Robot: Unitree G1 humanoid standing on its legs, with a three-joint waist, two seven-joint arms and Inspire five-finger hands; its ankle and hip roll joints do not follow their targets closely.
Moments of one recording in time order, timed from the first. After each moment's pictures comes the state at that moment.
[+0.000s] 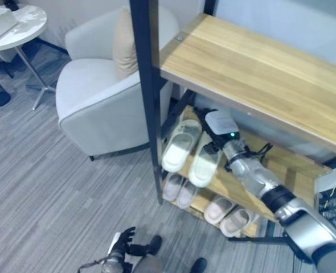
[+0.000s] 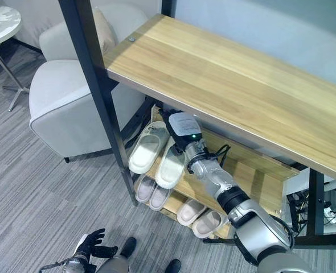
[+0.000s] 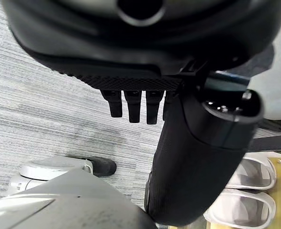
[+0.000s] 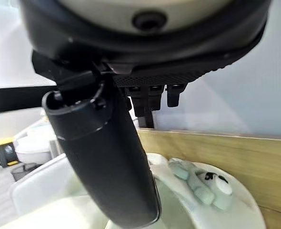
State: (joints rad) left arm 0.00 0.26 -0.23 1.05 -0.03 -0.15 0.14; right arm -0.74 -0.45 0.60 0.55 -0.66 -0.04 -0.30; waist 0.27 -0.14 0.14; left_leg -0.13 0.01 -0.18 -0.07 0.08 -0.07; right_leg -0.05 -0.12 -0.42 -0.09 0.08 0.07
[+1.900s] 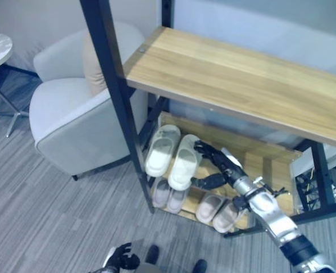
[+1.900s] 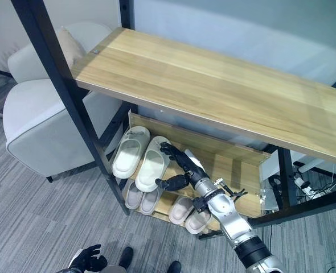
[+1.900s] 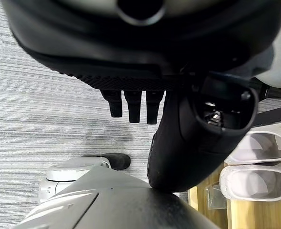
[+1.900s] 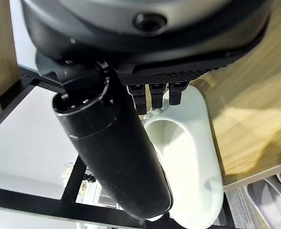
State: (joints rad) left arm 0.04 0.26 -0.18 1.11 0.02 -0.13 0.08; right arm -0.22 -0.50 0.37 0.12 0.16 -0.13 0.09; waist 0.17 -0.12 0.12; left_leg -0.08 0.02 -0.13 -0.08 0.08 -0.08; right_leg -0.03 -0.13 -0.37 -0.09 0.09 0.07
